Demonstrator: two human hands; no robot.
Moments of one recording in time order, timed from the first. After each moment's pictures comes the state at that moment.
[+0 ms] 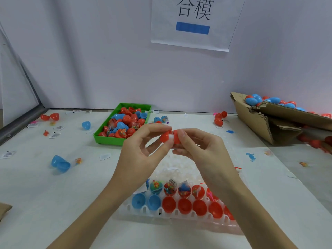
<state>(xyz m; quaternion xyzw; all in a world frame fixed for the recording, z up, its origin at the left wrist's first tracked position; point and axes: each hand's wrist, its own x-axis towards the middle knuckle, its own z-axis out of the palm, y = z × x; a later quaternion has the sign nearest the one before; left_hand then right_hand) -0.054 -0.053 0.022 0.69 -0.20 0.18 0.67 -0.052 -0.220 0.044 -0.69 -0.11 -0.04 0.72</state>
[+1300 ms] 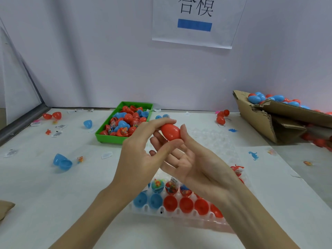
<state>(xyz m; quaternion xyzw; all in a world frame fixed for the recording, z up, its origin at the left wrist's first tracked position) -0.065 -0.056 0.028 0.78 -0.19 0.28 0.53 -0.059 -0.213 0.043 -0.33 -0.09 0.32 0.88</state>
